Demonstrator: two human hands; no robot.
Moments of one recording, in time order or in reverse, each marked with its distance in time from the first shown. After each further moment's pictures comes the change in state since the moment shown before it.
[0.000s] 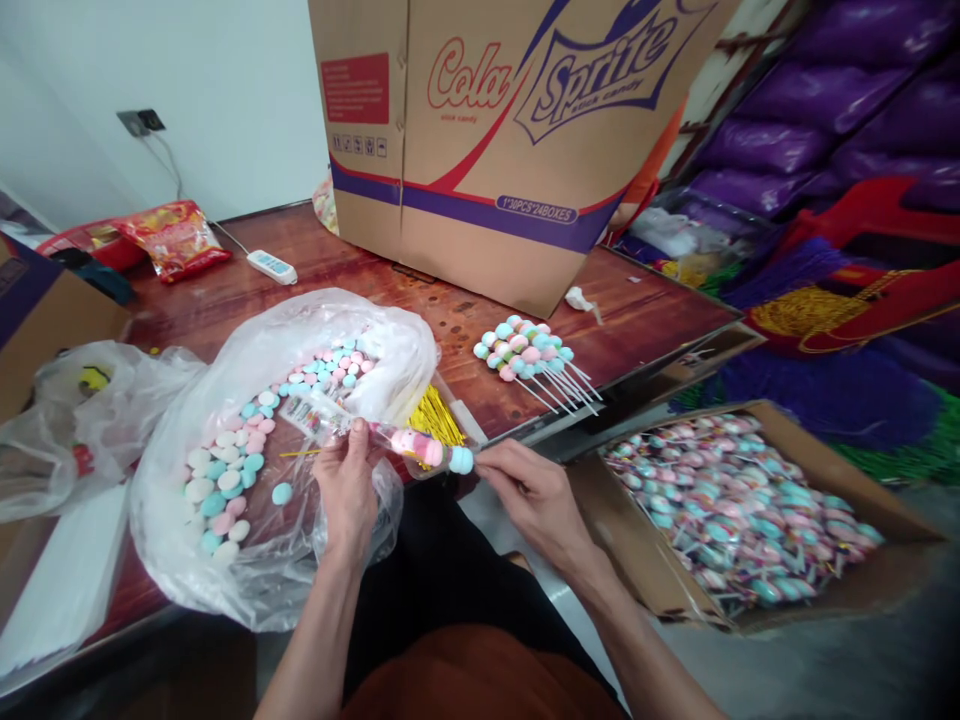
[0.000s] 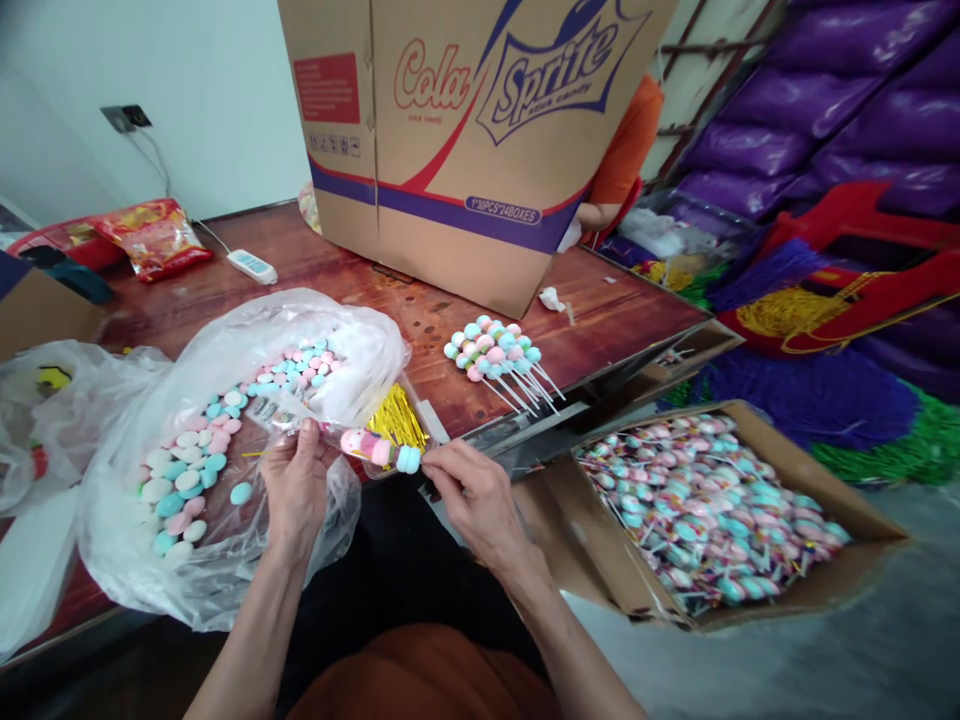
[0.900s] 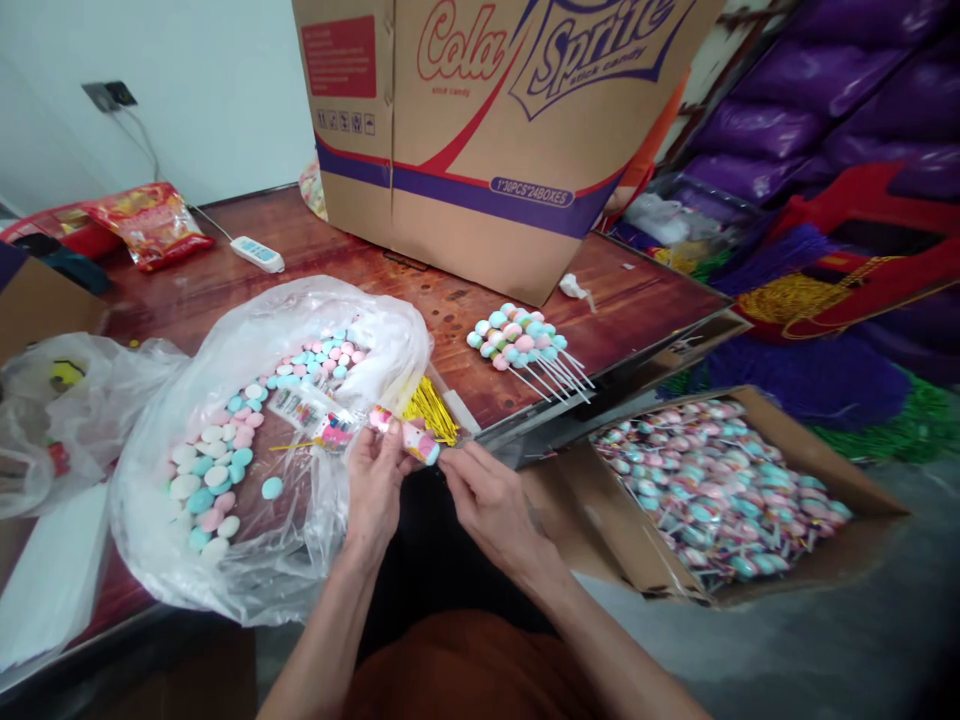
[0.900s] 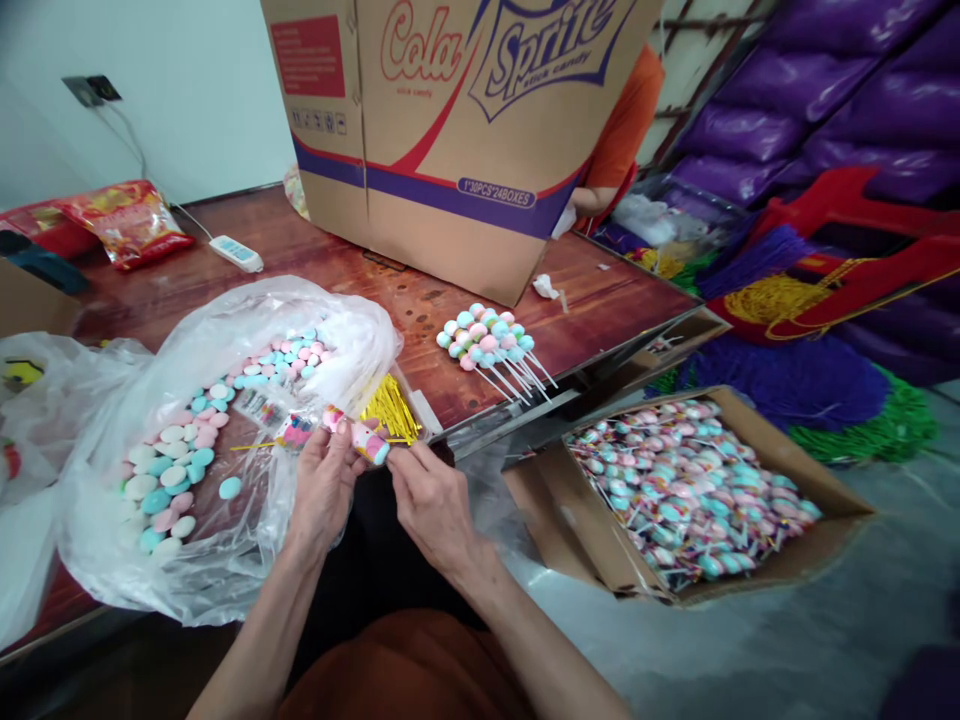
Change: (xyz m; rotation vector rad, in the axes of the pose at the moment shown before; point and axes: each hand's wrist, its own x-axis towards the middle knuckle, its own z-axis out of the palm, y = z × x) left_hand -0.024 -0.017 0.011 0.021 -0.271 -0.257; right_hand -0.006 -0.012 0.041 -0.240 0.039 -0.084
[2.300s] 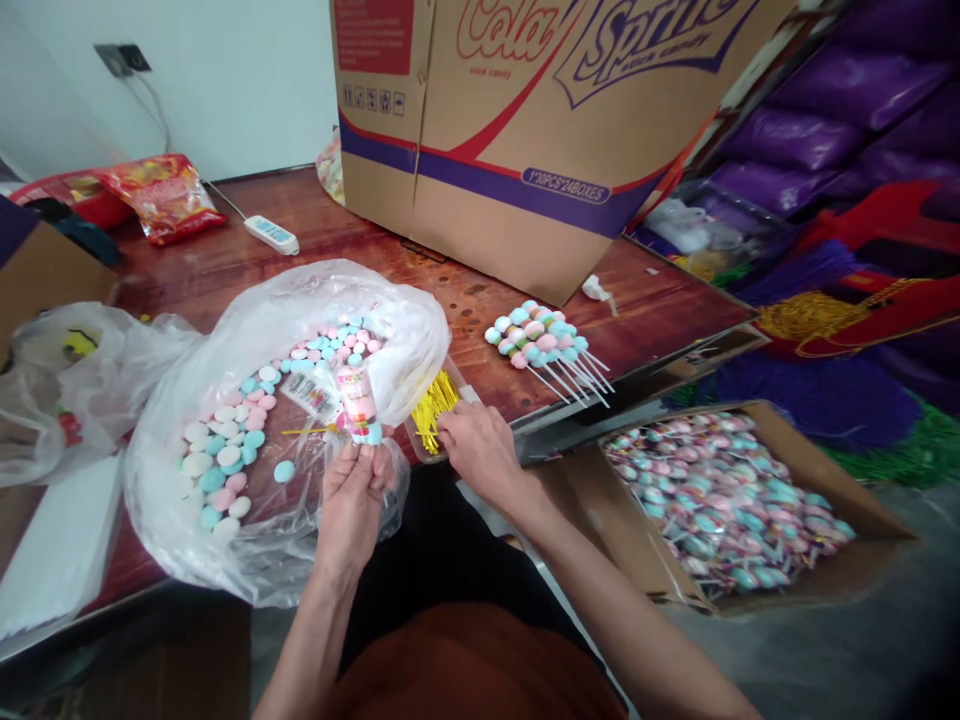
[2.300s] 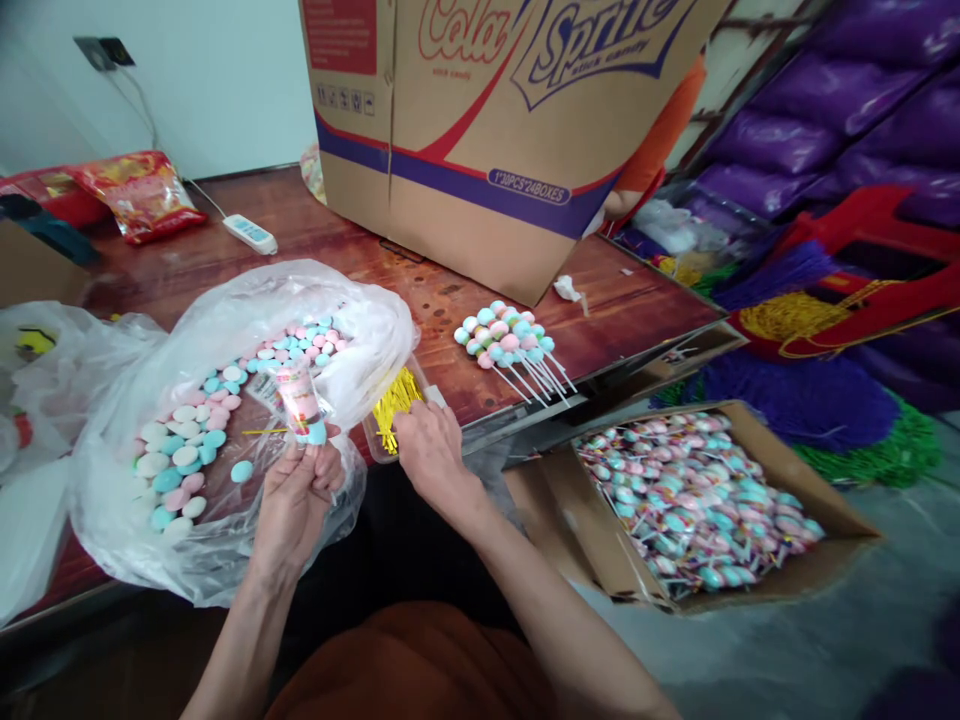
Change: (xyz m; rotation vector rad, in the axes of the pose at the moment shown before) left_hand -0.022 0.028 -0.036 -0.106 -0.017 0.030; right_hand 0.051 0.011 0.025 -0.438 -0.386 0.134
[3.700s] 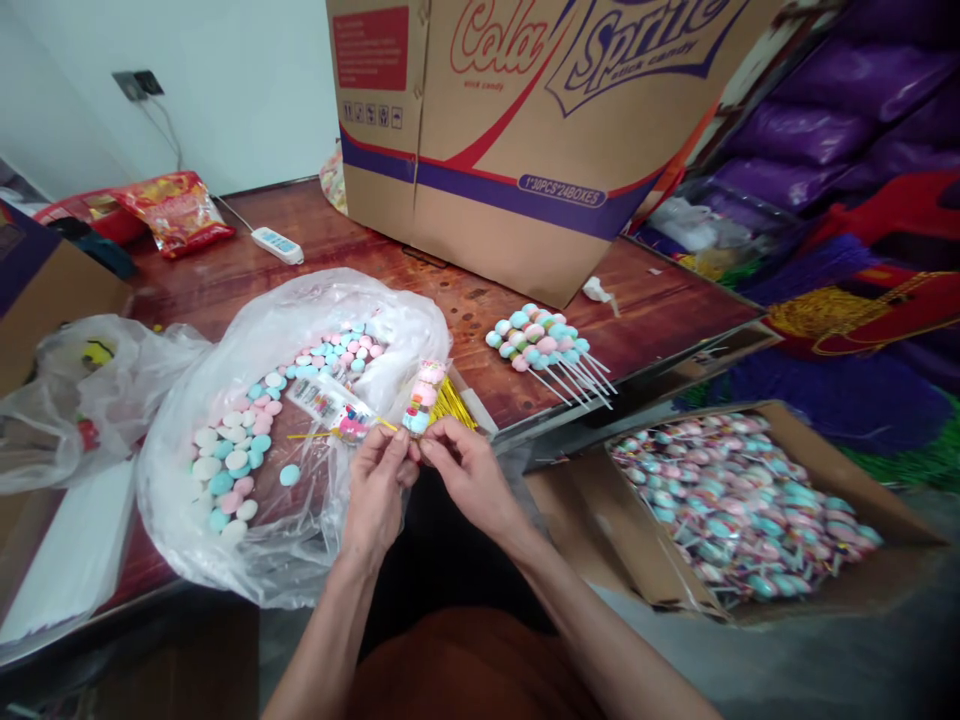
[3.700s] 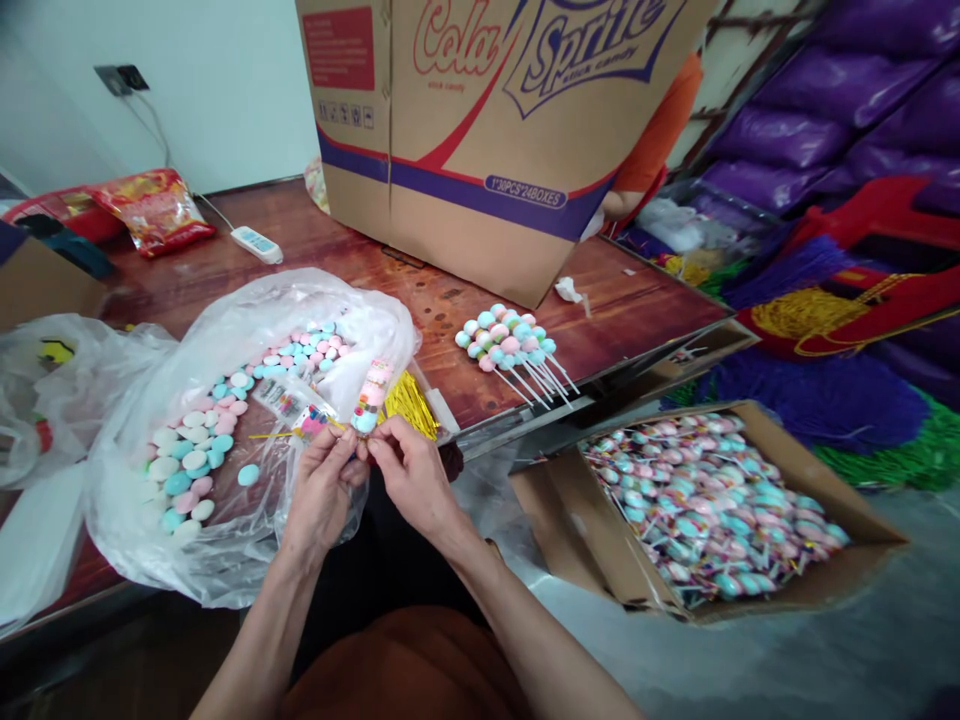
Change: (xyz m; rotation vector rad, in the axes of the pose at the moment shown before) left_hand 0.011 -0.015 0.018 0.065 -0.064 -0.040; right_hand -0.021 -0.028 -0.006 1.147 0.085 0.047
